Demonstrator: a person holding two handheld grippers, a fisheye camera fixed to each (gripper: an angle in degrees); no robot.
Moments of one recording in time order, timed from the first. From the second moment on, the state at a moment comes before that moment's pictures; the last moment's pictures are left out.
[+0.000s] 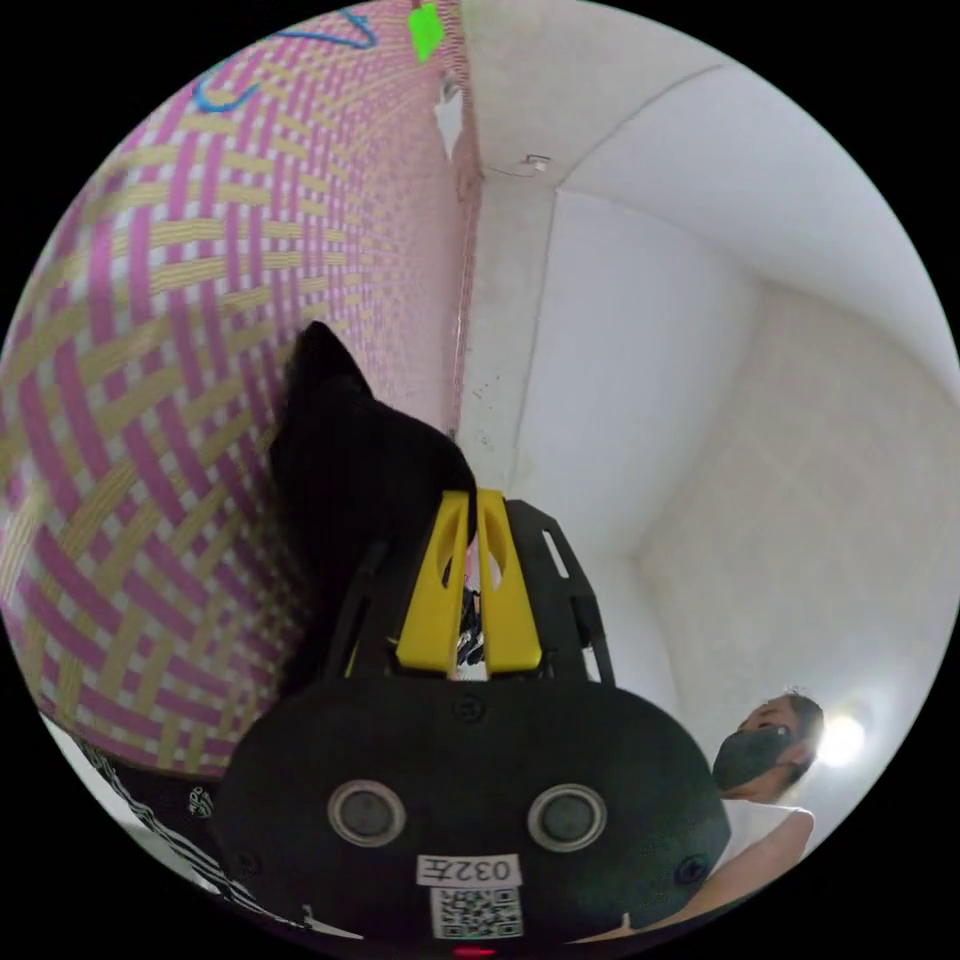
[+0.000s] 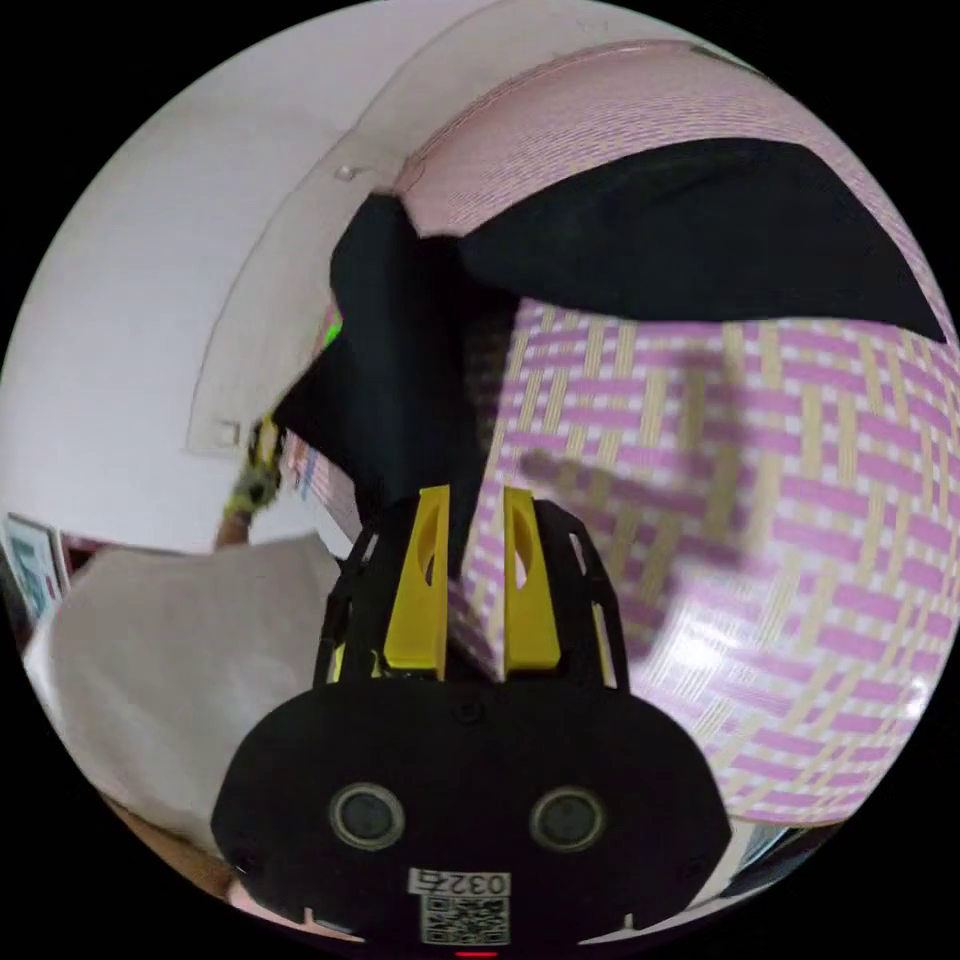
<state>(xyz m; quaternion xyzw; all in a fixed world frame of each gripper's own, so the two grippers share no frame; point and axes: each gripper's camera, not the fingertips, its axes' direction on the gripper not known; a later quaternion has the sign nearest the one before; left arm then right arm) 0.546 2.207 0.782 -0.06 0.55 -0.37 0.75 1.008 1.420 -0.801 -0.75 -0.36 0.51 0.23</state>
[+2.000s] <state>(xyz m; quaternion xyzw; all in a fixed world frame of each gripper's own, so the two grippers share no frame) 0.517 2.292 0.837 -0.19 0.44 -0.40 0.78 1.188 1.253 -0.903 -0.73 0.24 0.59 0.24</state>
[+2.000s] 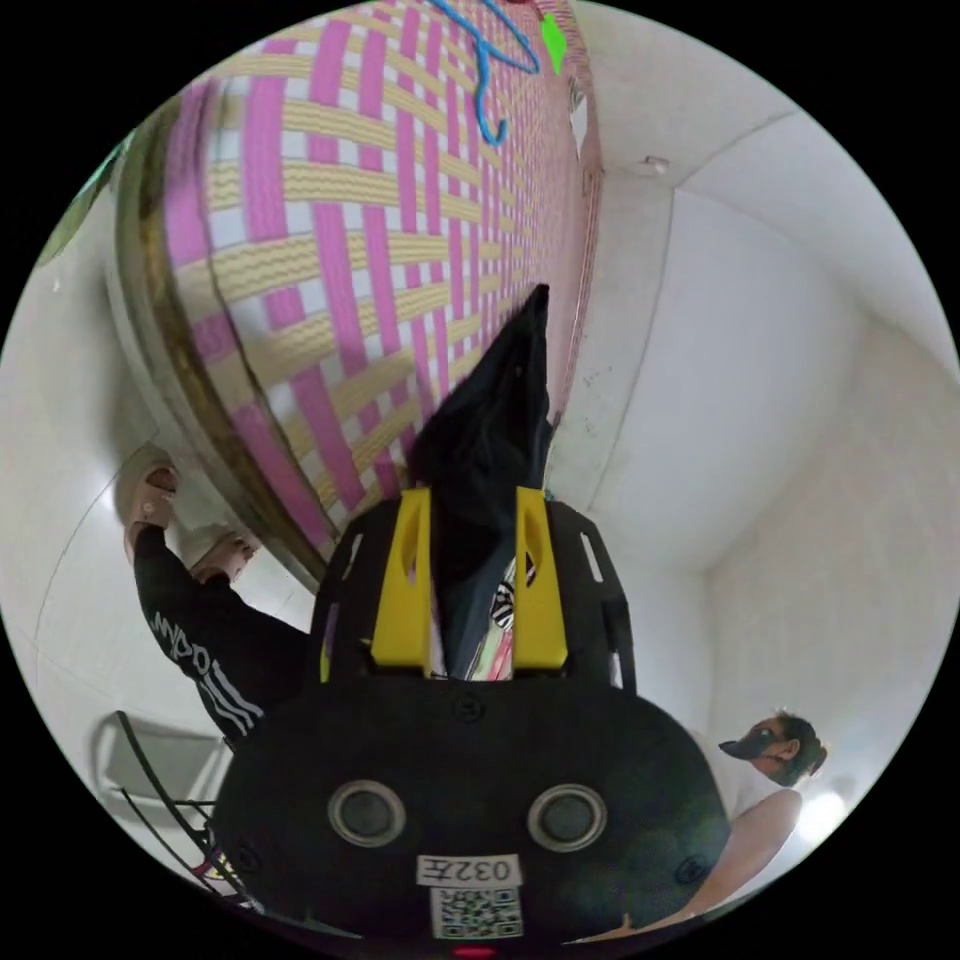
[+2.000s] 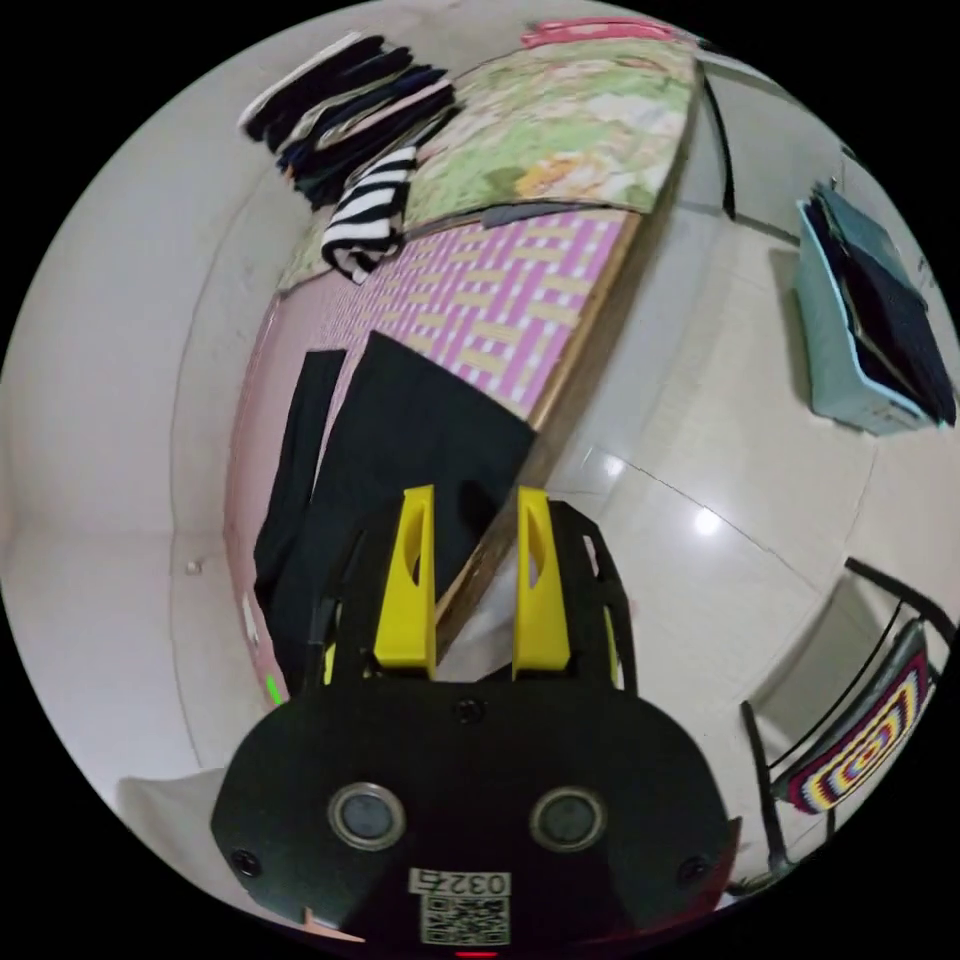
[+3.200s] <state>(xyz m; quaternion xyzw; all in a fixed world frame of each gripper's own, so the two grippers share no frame) 0.540 2.024 0.765 -0.12 0.48 -0.23 0.84 1.248 1.141 -0.607 -0.60 -0.03 0.62 0.51</state>
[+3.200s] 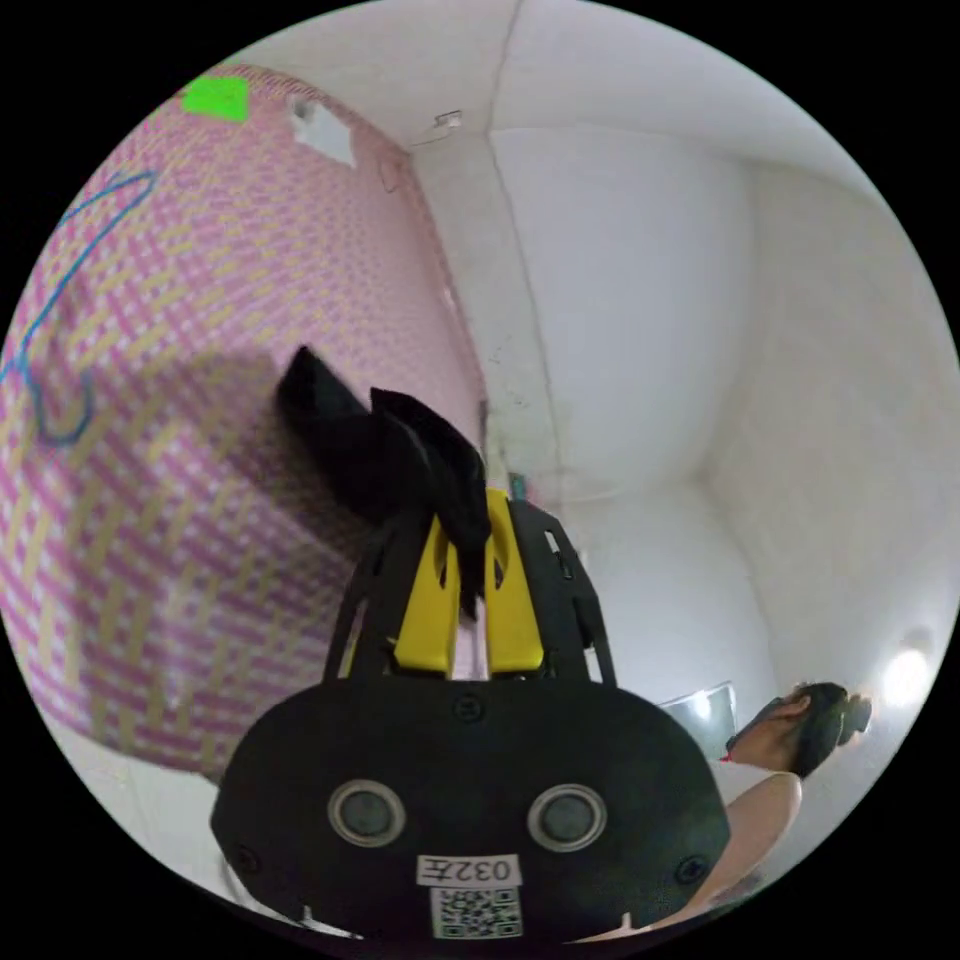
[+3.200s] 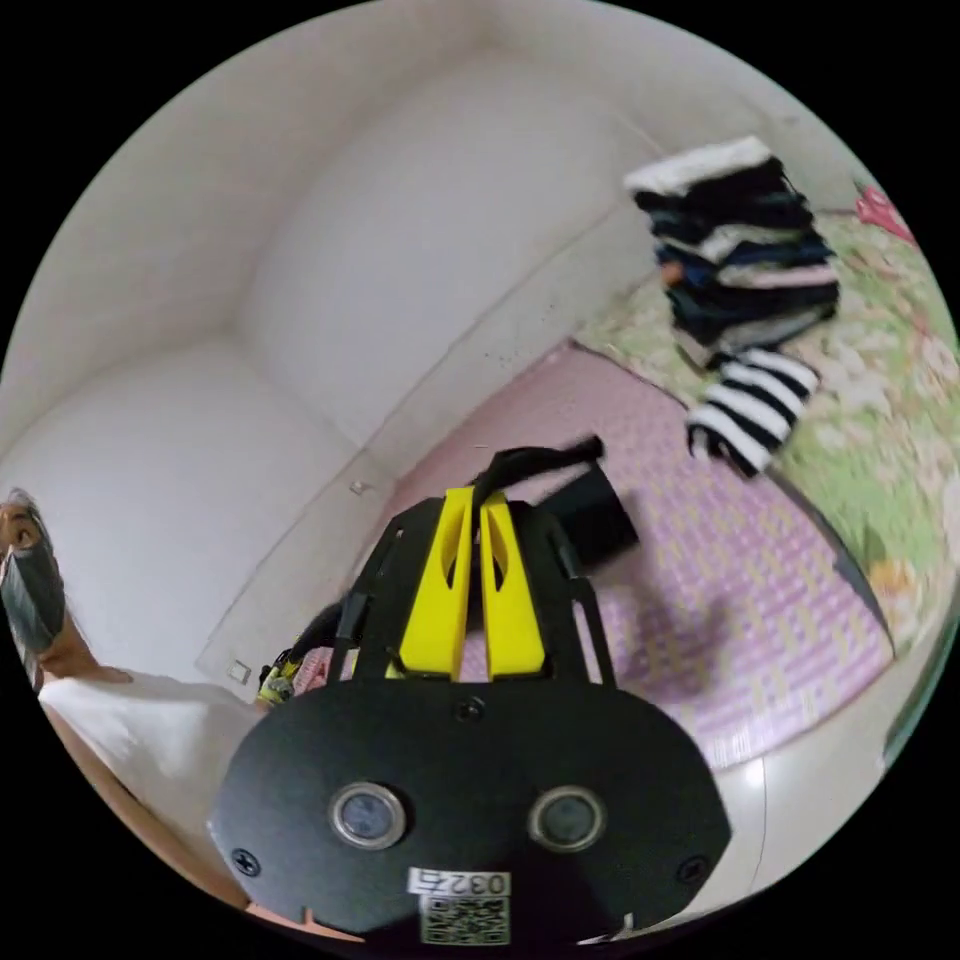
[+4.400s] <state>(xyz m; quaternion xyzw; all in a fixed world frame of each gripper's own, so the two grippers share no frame) 0.543 2.125 0.611 -0.12 0.21 -0.29 0.92 1.095 1.406 -0.657 -0.74 -0.01 0.62 0.24</state>
